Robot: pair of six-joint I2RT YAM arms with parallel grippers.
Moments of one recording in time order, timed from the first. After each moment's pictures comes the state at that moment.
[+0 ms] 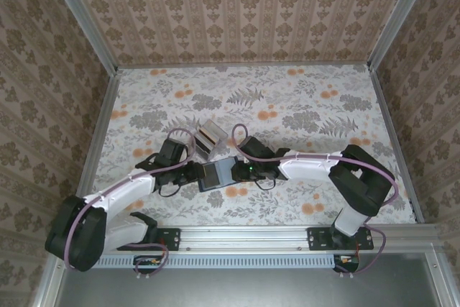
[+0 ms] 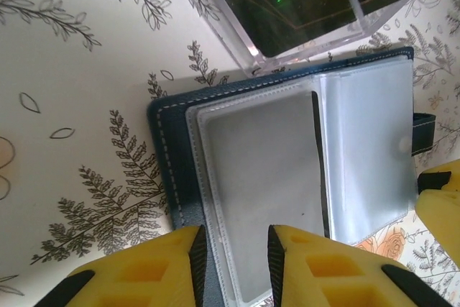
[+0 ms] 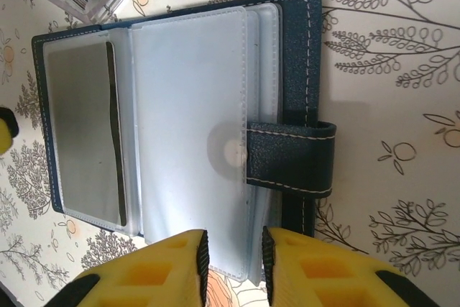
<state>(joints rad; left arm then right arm) -0.52 1.15 0.46 -0.34 0.30 -0.68 0.84 1.67 0.85 -0.17 -0.16 0.76</state>
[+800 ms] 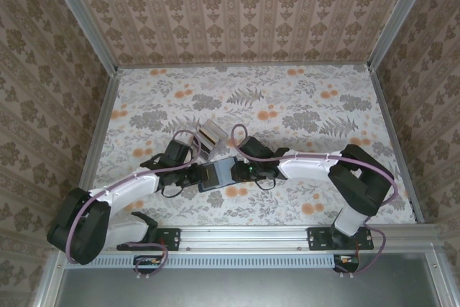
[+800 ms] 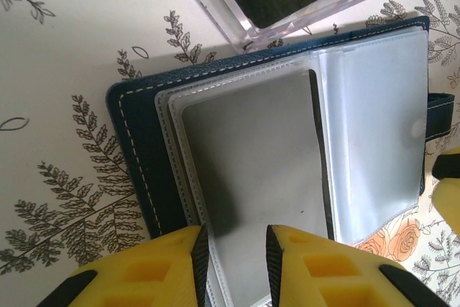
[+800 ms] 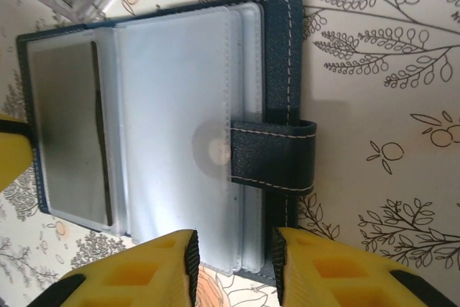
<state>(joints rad) -0.56 1.19 0.46 -0.32 0.29 -0.68 0.84 1.68 0.86 -0.19 -0.15 0.75</state>
